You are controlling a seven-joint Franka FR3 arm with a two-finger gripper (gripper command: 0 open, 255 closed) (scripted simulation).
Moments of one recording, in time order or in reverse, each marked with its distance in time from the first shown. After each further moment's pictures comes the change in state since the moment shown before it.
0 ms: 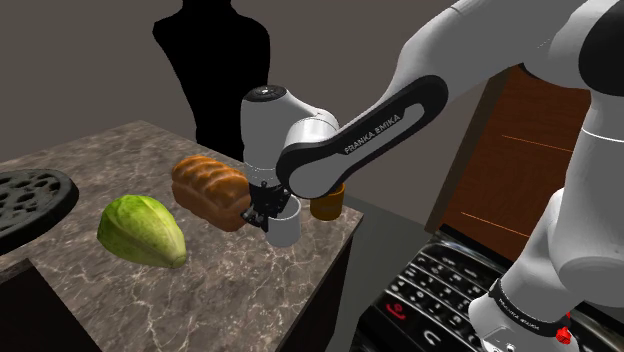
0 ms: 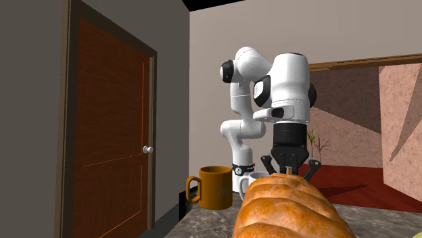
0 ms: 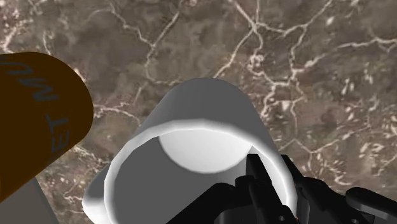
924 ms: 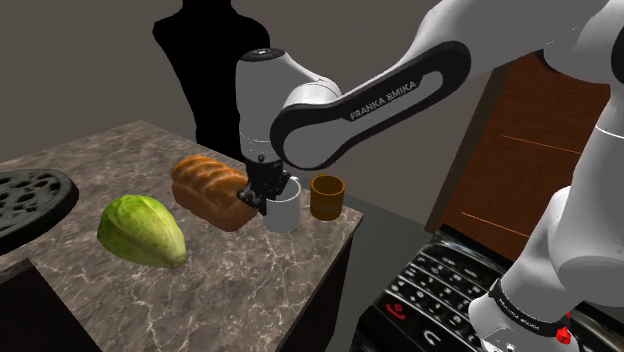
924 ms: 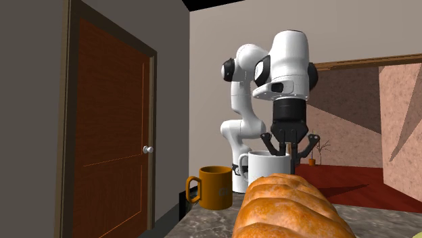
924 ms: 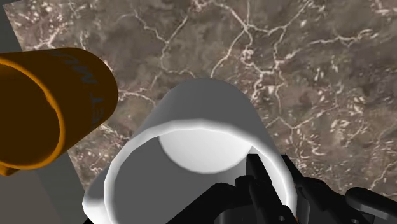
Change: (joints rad) arm -0.012 -0.072 0.015 0.063 0.055 -0.125 -0.044
